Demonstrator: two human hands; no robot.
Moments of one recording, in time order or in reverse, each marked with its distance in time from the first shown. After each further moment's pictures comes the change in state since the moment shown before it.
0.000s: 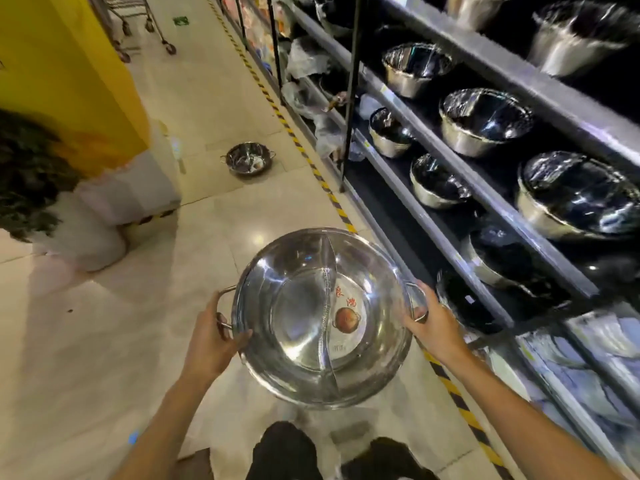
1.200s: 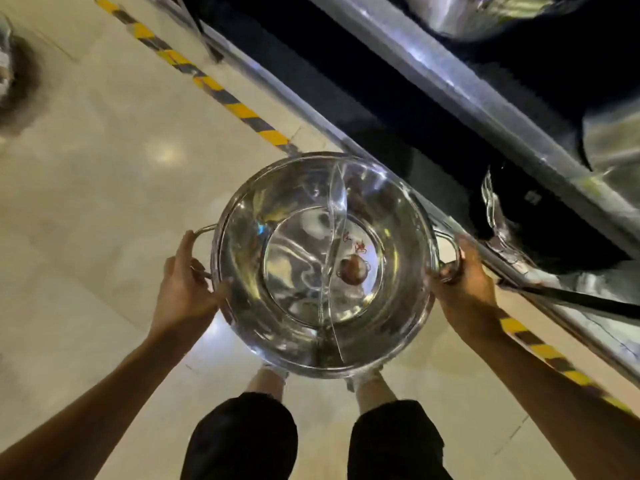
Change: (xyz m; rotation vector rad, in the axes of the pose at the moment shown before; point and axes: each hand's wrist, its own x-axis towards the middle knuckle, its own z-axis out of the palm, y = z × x) left_hand 0.564 -0.130 0.422 0.289 -0.474 -0.049; right_hand 0.409 0.340 0.221 0.269 0.314 0.594
